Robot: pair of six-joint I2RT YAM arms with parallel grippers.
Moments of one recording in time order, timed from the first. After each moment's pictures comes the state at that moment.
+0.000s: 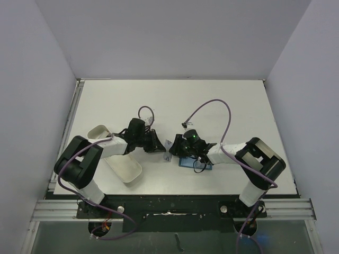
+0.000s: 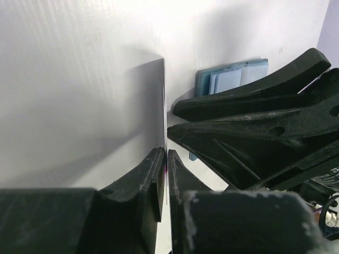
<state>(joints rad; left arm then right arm) -0.52 1.65 0.73 0.14 0.49 -0.79 0.75 1.67 0.68 0.29 -0.04 0.70</state>
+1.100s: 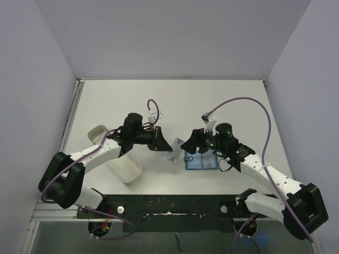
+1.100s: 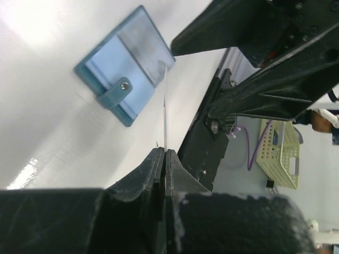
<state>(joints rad) -0.56 1.43 0.77 0.09 0.76 -0.60 0.53 1.07 0.61 -0.02 -0.37 0.45</state>
